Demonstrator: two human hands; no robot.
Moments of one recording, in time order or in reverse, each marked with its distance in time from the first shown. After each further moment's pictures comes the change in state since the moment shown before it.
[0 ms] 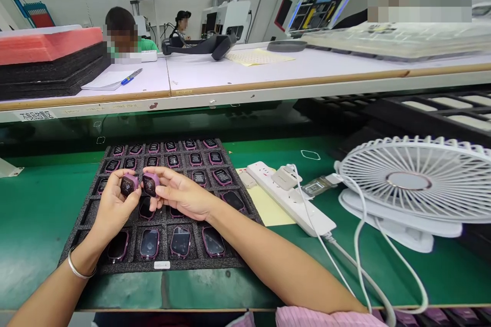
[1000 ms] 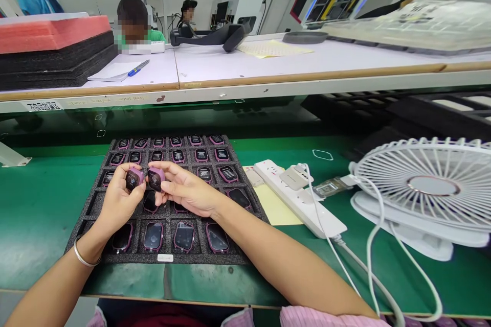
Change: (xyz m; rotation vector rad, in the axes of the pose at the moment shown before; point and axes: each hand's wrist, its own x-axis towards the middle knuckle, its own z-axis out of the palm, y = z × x) left_hand 0.000 -0.001 -0.001 0.024 -0.023 0.032; right_hand -0.001 0.002 -0.001 0.026 -0.028 -0.007
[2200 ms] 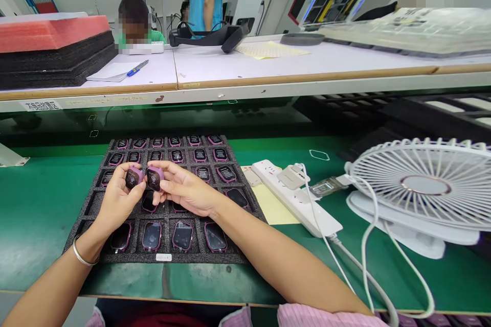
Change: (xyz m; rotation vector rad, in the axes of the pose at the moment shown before) left_hand 0.001 0.003 0.000 -0.059 -0.017 -0.033; right_hand 0.000 -0.002 0.000 0.002 0.003 0.003
